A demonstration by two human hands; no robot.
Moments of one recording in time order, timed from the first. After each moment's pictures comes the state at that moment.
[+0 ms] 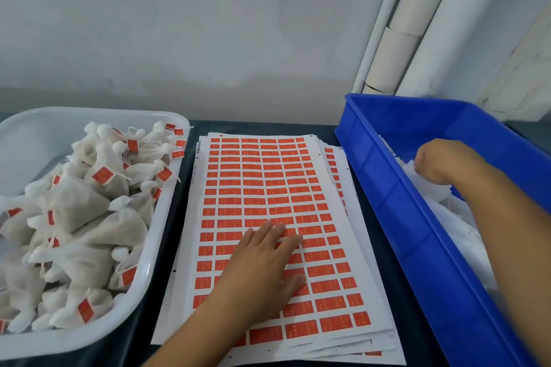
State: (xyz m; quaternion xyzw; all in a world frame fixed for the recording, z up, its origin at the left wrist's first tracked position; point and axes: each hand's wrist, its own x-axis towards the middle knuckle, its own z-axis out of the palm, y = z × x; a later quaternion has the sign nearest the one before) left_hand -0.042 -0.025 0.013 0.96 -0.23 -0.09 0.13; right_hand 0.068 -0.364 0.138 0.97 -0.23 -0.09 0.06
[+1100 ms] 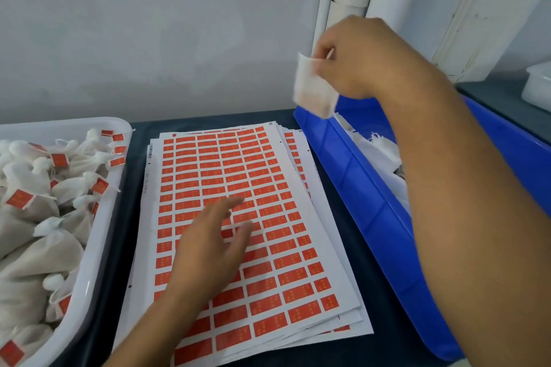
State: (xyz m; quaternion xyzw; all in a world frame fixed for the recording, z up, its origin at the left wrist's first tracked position) left_hand -0.025 -0.026 0.021 0.92 -0.10 0.02 0.38; right_hand 0.046 -0.265 0.247 0.99 -0.04 0.13 -0.04
